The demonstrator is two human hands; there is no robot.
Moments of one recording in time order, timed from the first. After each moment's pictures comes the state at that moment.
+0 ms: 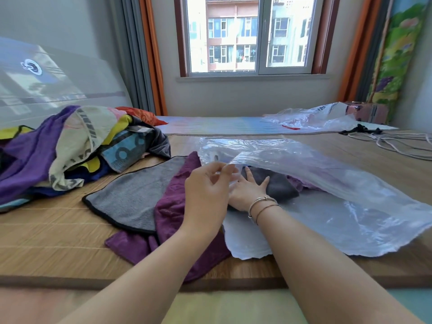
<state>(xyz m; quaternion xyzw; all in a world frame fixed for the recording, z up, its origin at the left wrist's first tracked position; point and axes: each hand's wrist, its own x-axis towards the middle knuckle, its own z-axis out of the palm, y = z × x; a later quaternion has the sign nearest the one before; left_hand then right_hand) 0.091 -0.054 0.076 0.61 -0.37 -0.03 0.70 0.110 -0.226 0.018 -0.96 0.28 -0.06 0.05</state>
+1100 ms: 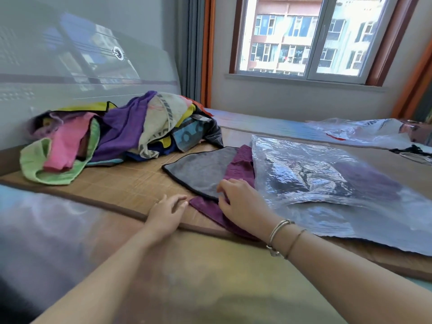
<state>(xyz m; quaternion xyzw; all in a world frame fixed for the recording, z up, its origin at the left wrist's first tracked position) 0.193 0.161 -0.006 0.87 -0.27 -0.03 0.40 0.087 -0.005 0.045 -0.97 0.04 -0.25 0.08</state>
